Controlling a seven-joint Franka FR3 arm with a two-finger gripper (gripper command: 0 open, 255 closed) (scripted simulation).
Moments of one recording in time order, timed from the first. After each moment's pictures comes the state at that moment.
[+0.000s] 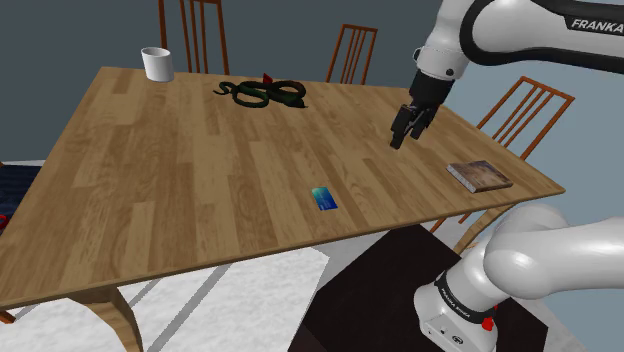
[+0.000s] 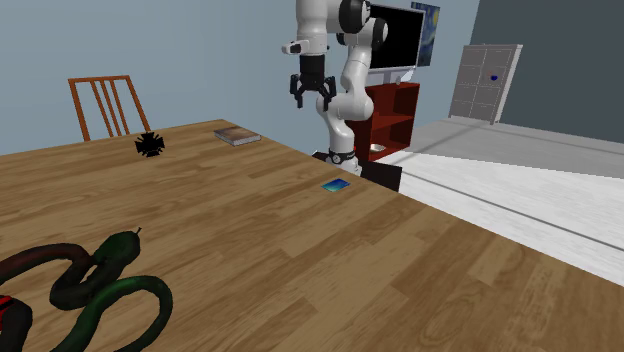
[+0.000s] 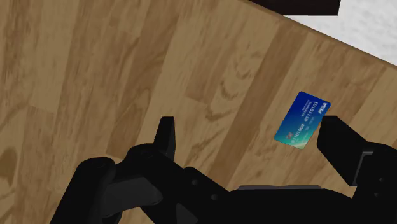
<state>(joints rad) -0.02 -0.74 0.04 -2.45 0.02 1.66 0.01</state>
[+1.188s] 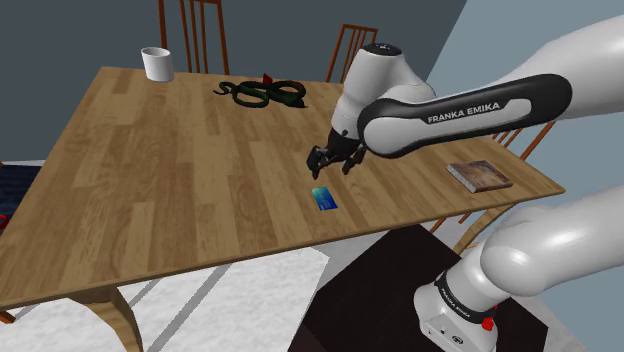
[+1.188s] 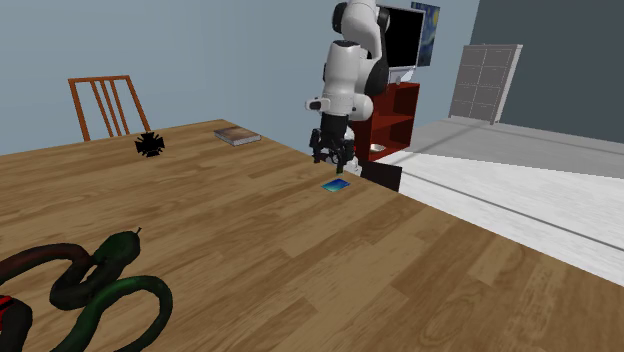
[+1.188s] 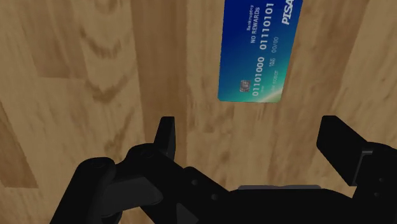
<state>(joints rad) -0.08 -0.37 0.39 -2.56 0.05 2.30 0.60</state>
